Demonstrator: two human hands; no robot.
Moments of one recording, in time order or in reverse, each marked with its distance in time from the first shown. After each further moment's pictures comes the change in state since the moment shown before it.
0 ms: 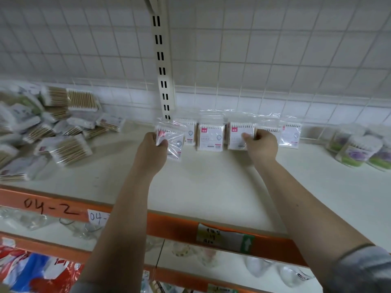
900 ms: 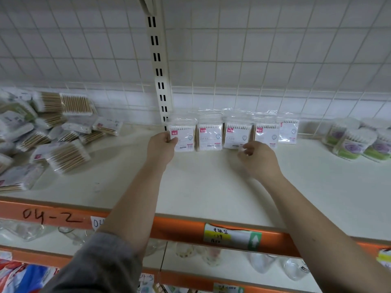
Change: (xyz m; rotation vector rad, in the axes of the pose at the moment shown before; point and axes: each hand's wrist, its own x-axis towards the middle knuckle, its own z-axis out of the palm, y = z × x) left_hand 0.044 -0.014 0.035 -0.125 -0.062 0.064; right_hand -0.045 0.005 -0.014 -0.279 -0.186 -0.119
